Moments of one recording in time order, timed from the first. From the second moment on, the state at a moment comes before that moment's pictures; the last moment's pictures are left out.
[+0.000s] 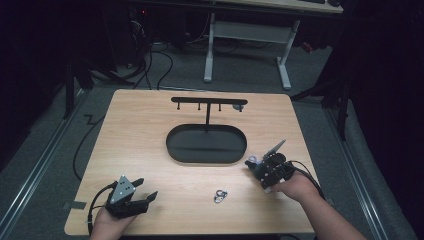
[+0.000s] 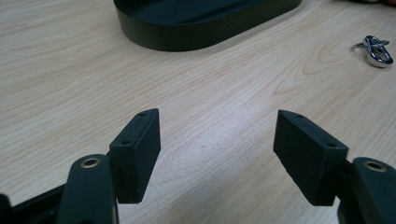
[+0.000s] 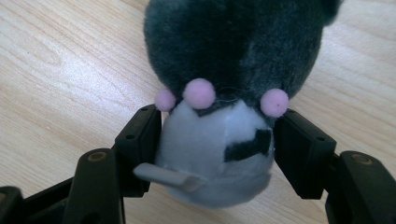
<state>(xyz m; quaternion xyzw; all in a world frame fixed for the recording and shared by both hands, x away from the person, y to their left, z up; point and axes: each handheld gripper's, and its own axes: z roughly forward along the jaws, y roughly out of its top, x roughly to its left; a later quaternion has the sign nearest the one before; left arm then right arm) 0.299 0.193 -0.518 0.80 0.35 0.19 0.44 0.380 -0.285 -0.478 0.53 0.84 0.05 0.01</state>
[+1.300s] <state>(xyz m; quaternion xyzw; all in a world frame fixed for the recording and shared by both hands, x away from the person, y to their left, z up) 0.298 0.194 -0.517 0.80 0.35 0.19 0.45 0.368 -0.292 -0.424 0.53 0.84 0.08 0.01</state>
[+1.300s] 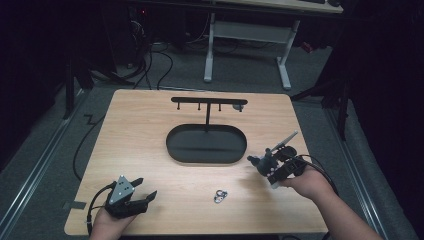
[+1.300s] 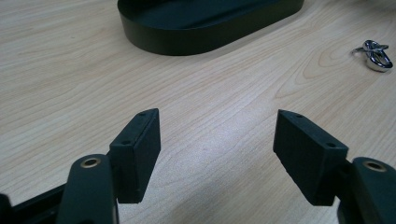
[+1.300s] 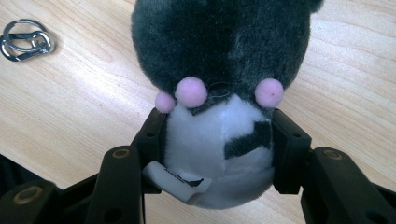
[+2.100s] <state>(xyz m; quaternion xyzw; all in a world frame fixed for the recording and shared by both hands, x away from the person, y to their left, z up) 0.297 0.194 -0.517 0.80 0.35 0.19 0.45 0.374 -0.274 -0.357 0.53 0.84 0.09 0.02</state>
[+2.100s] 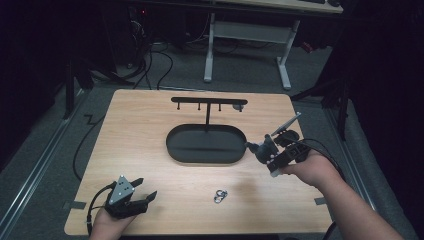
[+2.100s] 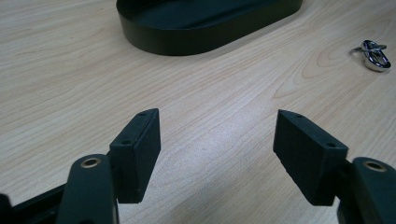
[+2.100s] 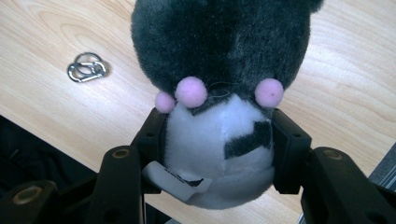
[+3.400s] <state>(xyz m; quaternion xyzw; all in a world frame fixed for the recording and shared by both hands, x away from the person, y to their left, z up) 0.299 0.193 -0.519 0.80 0.35 0.19 0.45 0.411 -0.253 -0.345 0.53 0.84 0.10 0.02</state>
